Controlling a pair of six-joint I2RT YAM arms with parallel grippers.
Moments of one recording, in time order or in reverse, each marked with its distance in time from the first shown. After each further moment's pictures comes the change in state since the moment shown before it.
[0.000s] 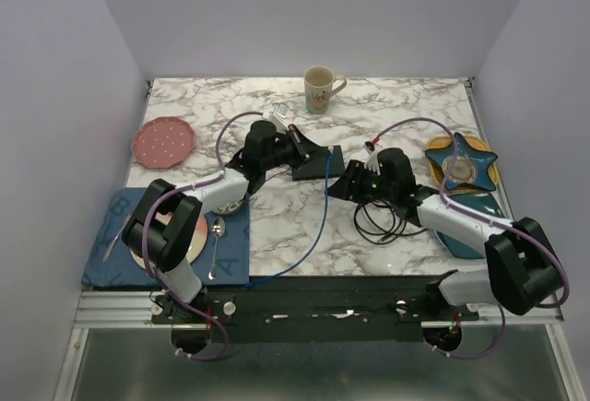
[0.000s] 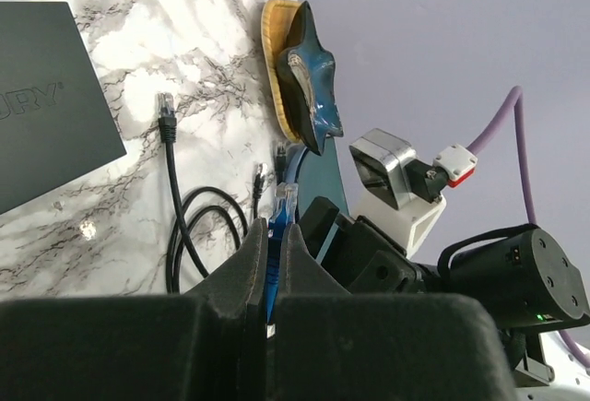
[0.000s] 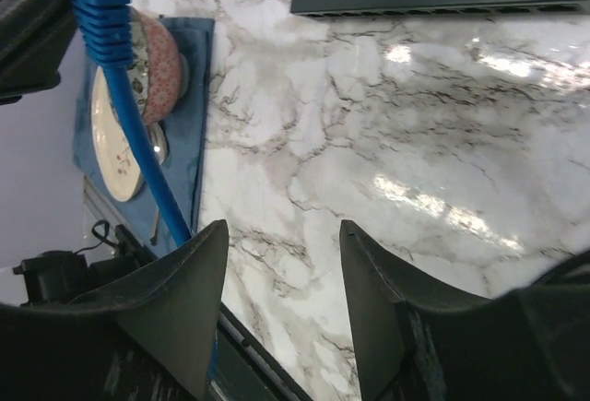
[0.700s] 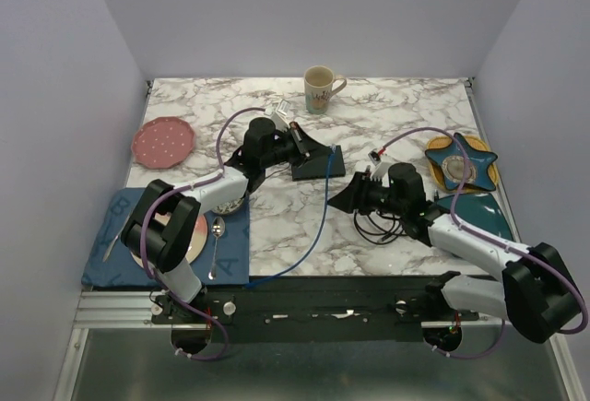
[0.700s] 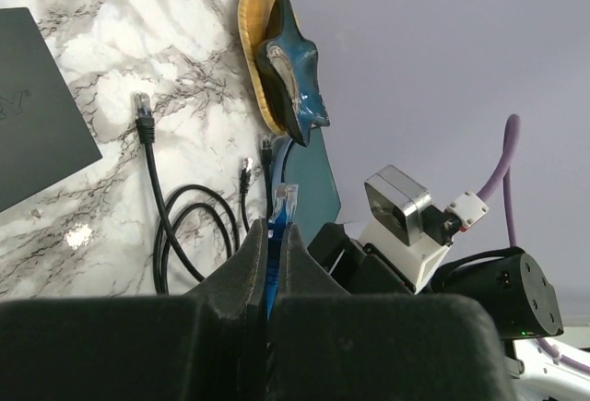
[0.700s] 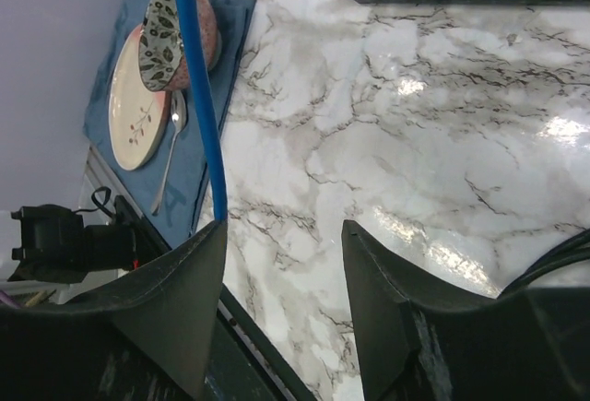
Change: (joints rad) left arm 0.006 -0.009 0.021 0.001 0.050 0.015; right arm 0.028 -0.190 -0.159 0.095 -0.016 -0.054
